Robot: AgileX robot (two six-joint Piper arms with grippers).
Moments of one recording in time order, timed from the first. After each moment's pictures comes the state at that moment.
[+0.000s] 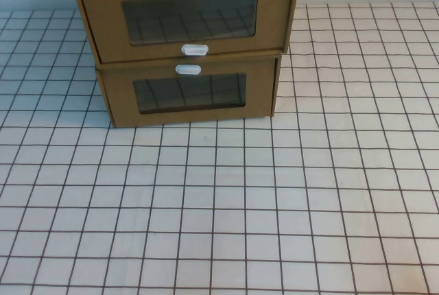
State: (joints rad) right arm 0.04 -0.01 0.02 0.15 0.38 -0.07; left arm -0.10 -0.01 0.03 -0.55 0.00 -0.01
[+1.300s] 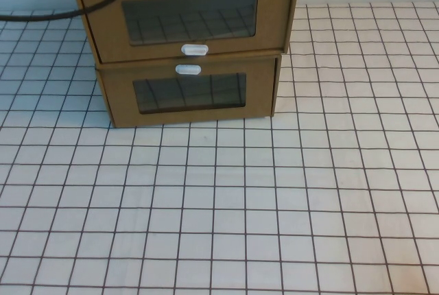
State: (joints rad) right arm 0.04 -0.01 0.02 0.15 0.38 -0.07; left arm -0.09 1.59 -1.89 -0.55 0.97 0.61
